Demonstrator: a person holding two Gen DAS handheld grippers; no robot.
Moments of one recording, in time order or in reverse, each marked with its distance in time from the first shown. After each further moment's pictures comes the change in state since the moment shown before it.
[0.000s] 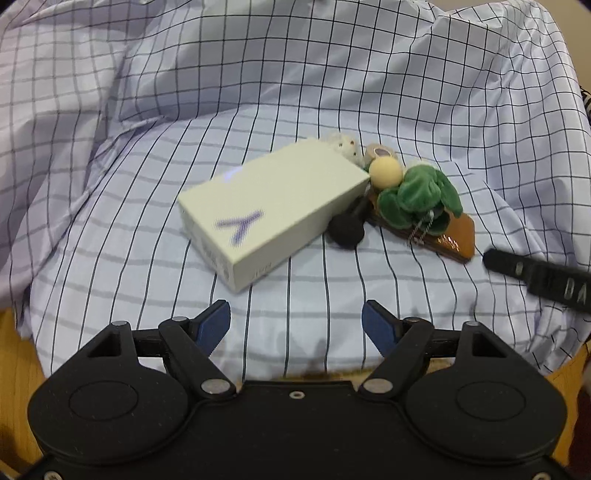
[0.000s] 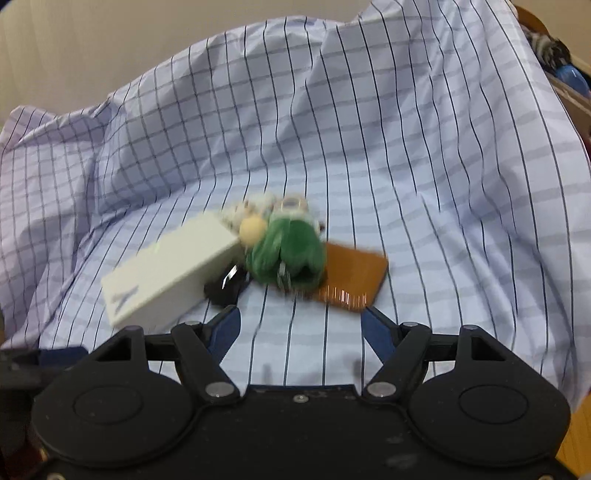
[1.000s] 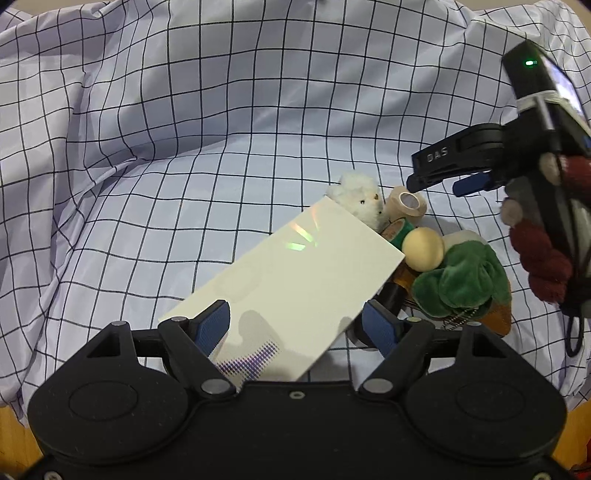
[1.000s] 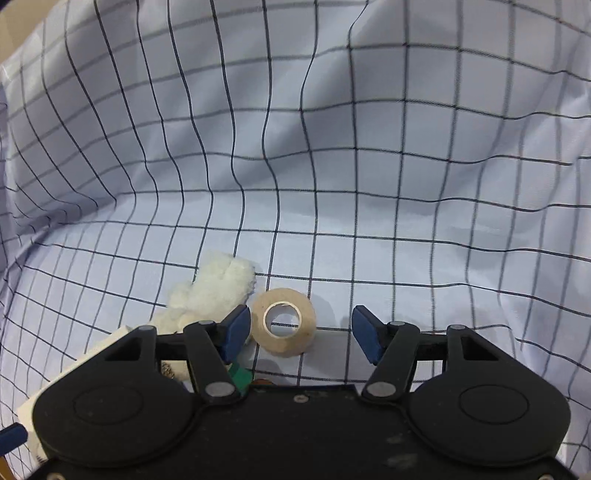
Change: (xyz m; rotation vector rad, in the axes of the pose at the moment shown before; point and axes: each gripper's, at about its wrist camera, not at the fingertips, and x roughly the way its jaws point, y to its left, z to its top) left arm 0.062 0.018 0.083 0.049 0.031 -0.006; right arm 0.225 0.027 0.155 -0.093 0.281 -0.050
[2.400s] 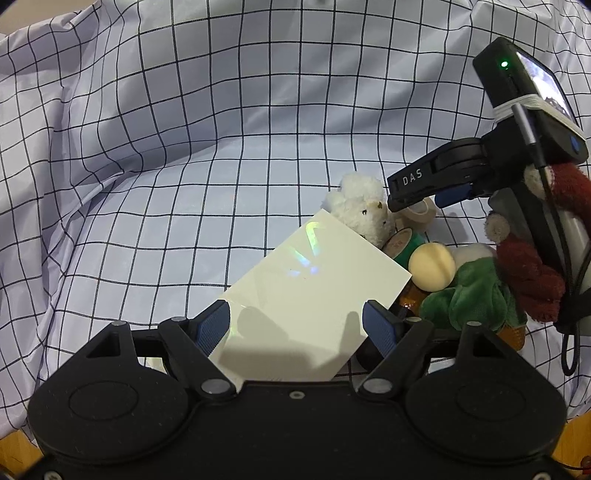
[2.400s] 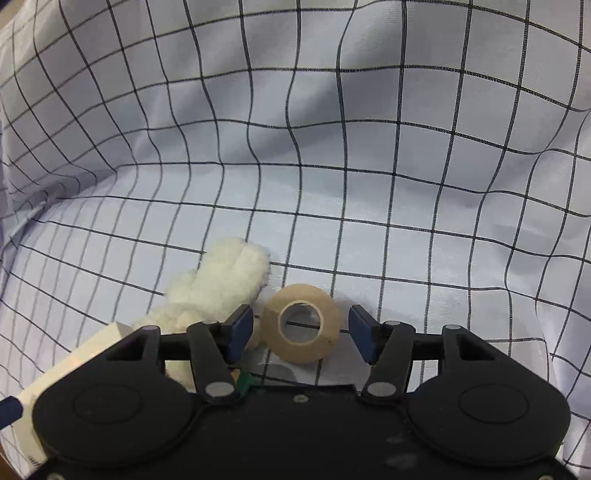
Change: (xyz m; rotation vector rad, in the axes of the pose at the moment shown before) left arm 0.021 -0.012 0.023 0.040 0.046 0.034; right arm 0.033 0.011 0.008 -0.053 0.073 0.031
